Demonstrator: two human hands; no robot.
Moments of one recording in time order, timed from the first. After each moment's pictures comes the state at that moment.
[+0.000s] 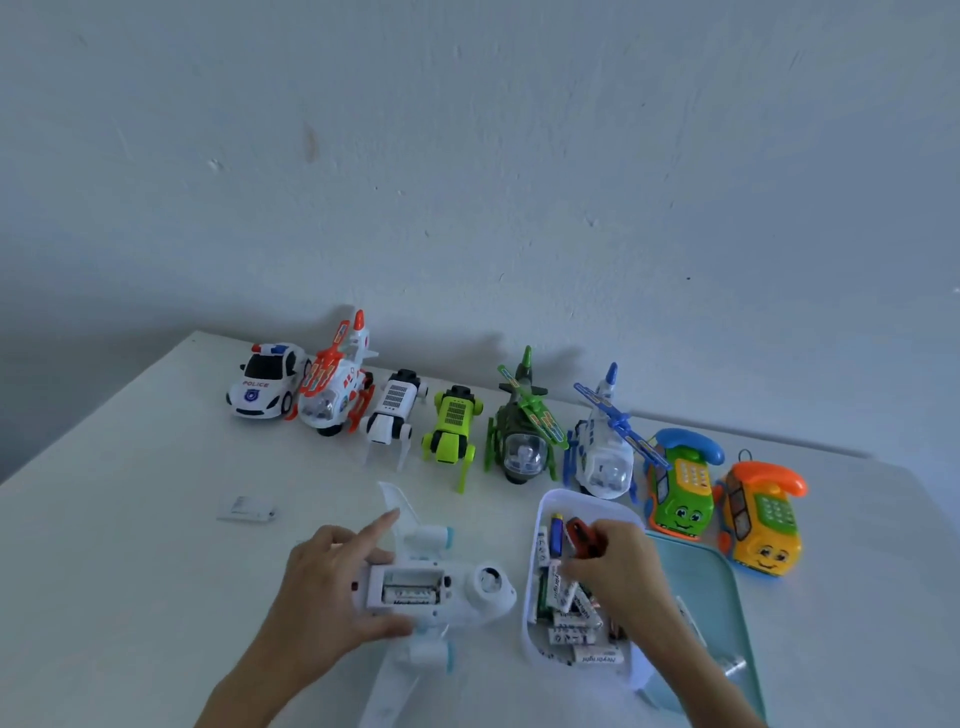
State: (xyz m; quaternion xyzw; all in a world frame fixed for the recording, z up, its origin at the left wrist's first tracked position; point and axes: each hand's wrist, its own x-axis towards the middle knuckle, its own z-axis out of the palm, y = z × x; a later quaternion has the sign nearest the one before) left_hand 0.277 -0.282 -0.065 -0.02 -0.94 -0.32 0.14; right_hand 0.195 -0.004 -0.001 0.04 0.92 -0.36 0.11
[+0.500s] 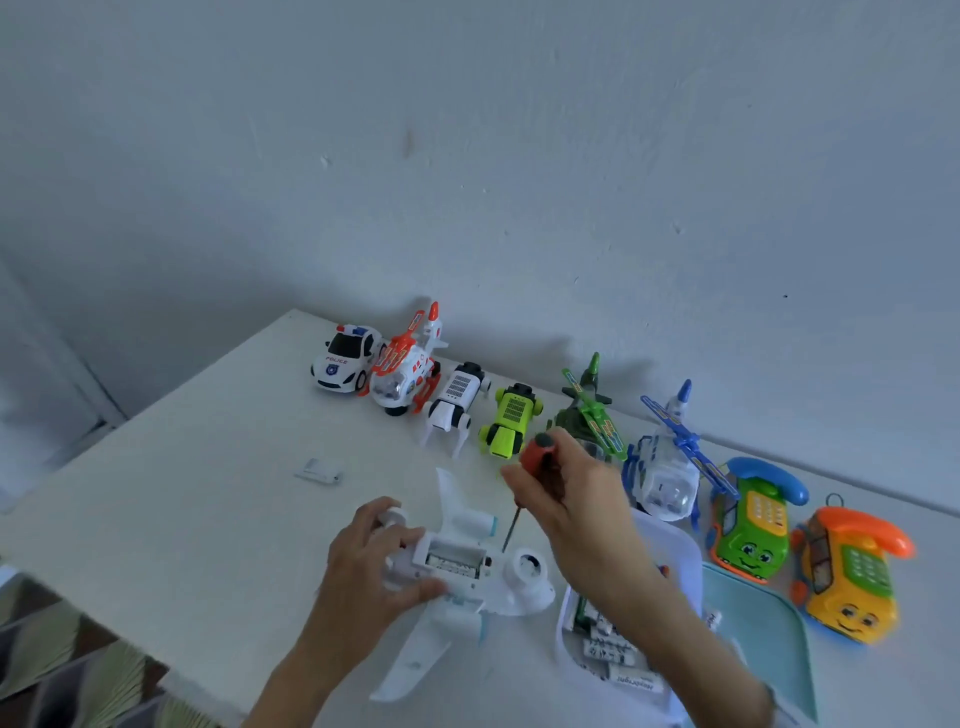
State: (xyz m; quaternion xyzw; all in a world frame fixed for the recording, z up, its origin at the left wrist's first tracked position) left_hand 0.296 -0.268 -0.085 0.10 -0.90 -0.38 0.20; right_hand 0.208 -0.072 0.070 -0.30 0.83 -0.47 0.02
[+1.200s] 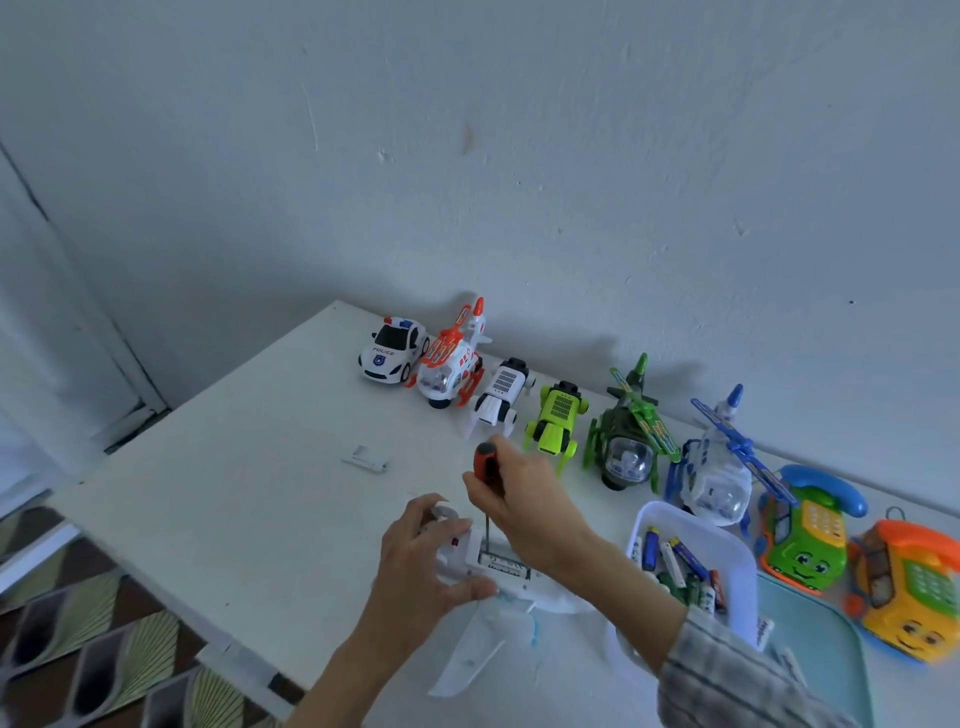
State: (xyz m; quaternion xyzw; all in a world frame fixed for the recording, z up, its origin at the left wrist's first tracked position) left_hand 0.301 -0.271 -0.098 0.11 -0.89 -0.40 0.21; right_hand 0.207 -0.151 0.029 -0.38 0.85 -0.34 0.10
